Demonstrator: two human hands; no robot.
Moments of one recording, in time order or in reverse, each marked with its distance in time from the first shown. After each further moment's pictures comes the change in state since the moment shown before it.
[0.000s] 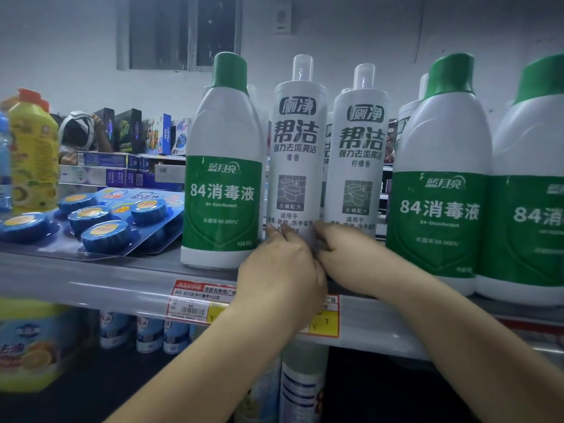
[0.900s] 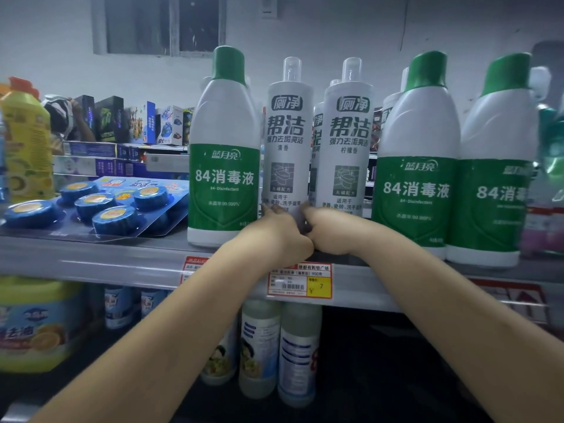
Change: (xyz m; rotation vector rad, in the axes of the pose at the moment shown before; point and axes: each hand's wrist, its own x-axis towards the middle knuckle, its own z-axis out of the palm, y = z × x) left_hand 0.027 -0.016 -0.010 -0.135 -0.322 -0.035; right_hand -0.003 -0.028 -0.016 -0.187 -0.258 0.056
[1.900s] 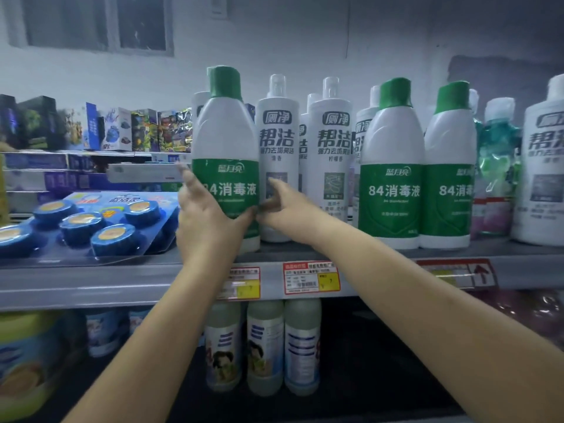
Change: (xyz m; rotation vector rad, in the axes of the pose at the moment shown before) left_hand -0.008 -0.072 -0.023 -0.469 0.702 -0.009; right_hand 0.018 -0.046 0.009 0.658 0.372 -0.073
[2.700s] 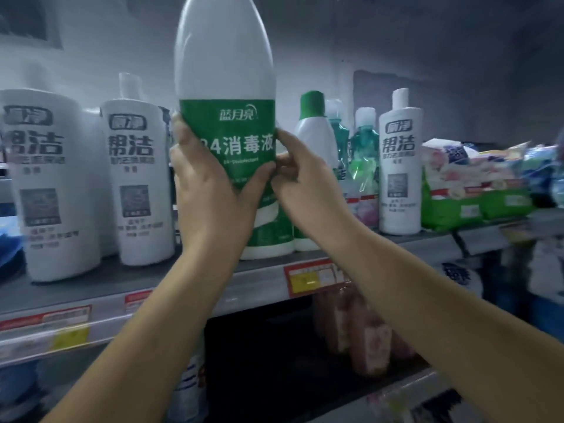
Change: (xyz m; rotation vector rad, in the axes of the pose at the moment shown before) left_hand -0.064 0.166 0.066 -0.477 0.021 0.336; right_hand -0.098 0.039 -0.142 0.013 0.523 -0.166
